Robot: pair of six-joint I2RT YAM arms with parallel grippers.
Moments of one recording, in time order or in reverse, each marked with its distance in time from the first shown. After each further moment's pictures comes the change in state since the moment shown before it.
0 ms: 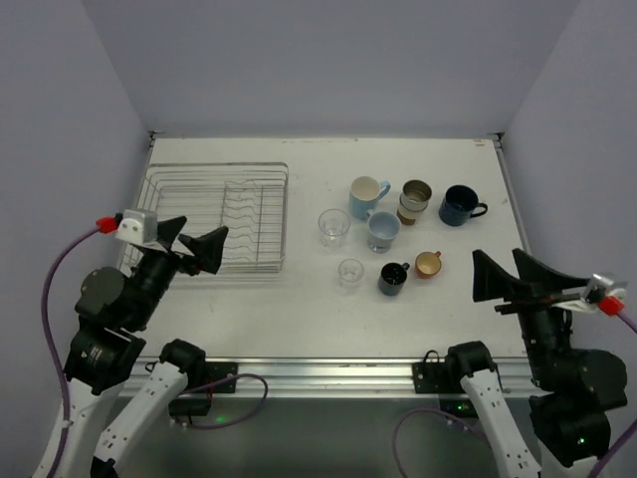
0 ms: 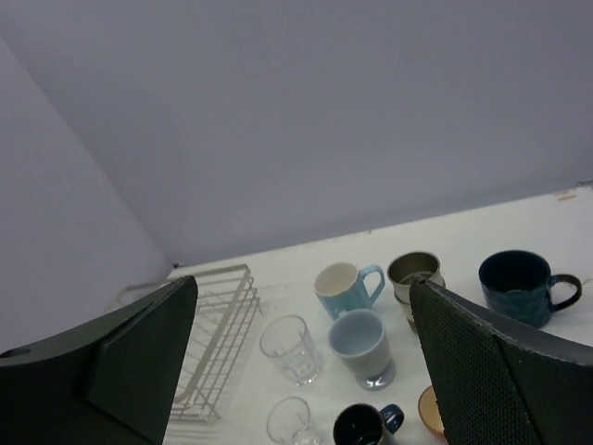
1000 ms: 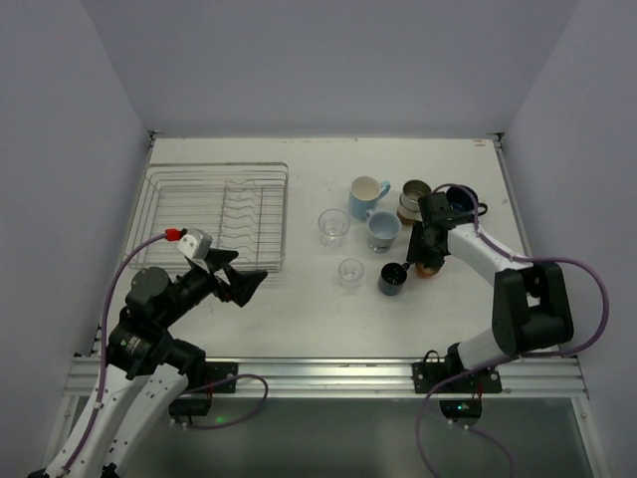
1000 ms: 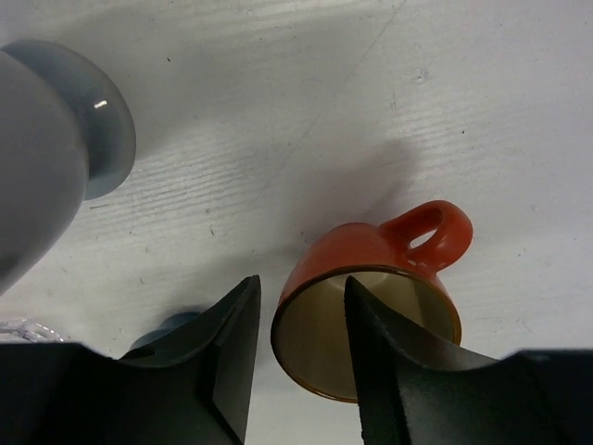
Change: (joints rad) left arm -0.001 -0.087 -0.310 0.078 0.347 -0.047; right arm 0.001 1.341 -0.085 0.005 0.042 0.018
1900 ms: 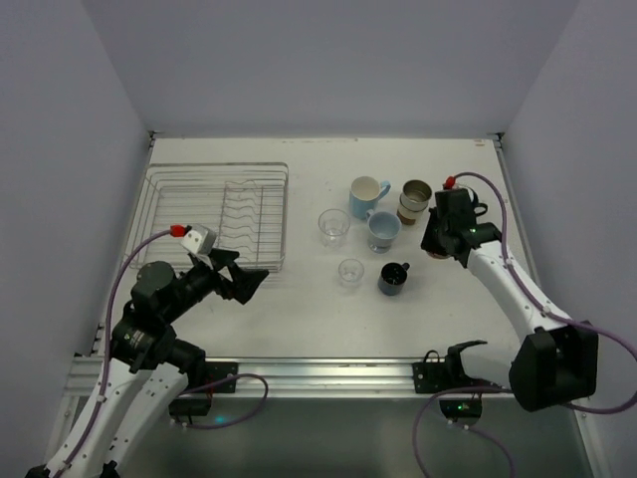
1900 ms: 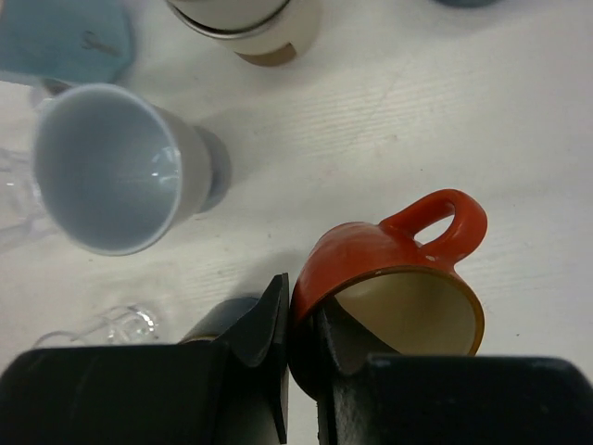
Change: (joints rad) left arm 0.013 0.069 0.000 -0.014 0.001 -0.001; right arm 0.025 -0.348 0.016 -0.027 0.060 0.030
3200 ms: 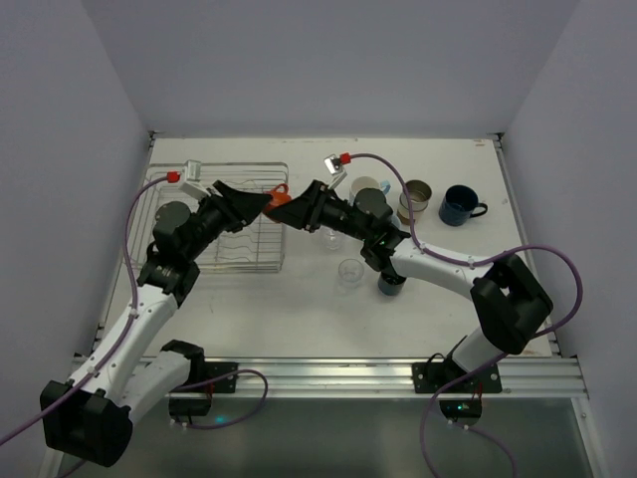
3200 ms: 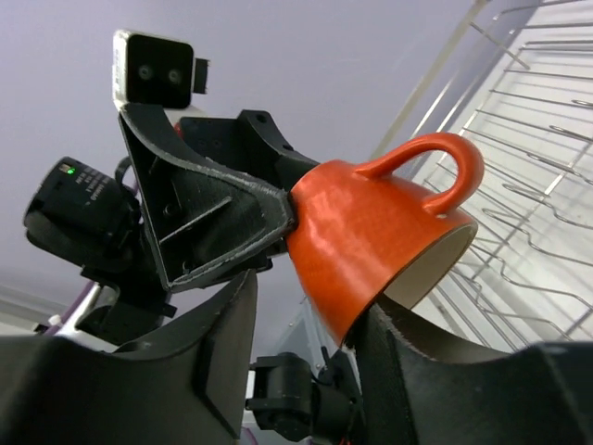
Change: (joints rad) left arm 0.122 0.523 0.129 0.541 -0.020 -0.614; right arm 0.544 0.425 0.080 1.312 -0.553 0.571
